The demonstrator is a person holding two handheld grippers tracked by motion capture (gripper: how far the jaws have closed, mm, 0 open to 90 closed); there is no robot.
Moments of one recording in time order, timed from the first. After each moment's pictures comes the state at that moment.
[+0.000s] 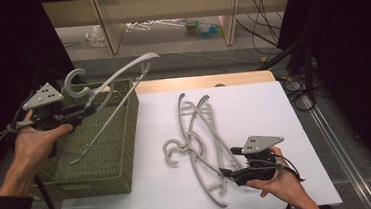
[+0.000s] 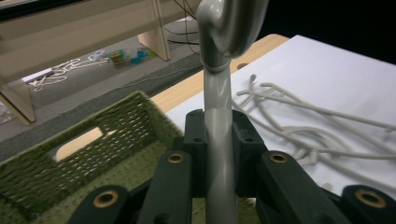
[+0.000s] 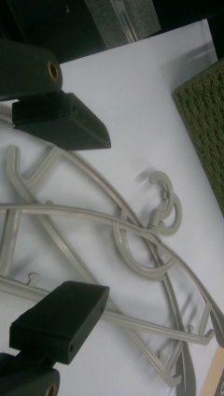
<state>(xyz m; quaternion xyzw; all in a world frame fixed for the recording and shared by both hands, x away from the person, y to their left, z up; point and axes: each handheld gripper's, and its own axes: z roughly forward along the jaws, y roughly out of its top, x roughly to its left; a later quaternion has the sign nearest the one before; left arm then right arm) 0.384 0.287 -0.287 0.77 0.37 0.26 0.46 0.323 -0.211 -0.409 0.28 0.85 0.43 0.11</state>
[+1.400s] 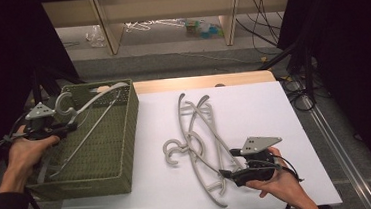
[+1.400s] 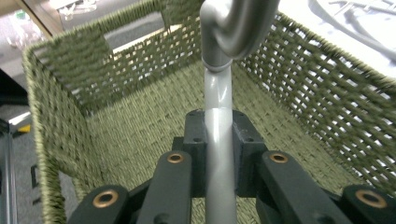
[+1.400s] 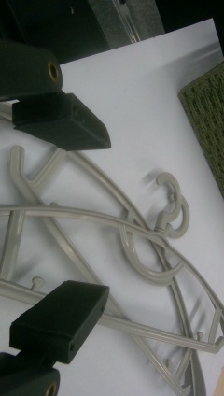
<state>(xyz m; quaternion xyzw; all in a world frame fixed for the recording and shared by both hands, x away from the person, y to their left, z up) 0.415 0.360 -0.366 0.80 0.44 0.24 0.33 0.324 -0.210 -0.415 0.28 0.86 0.42 0.10</state>
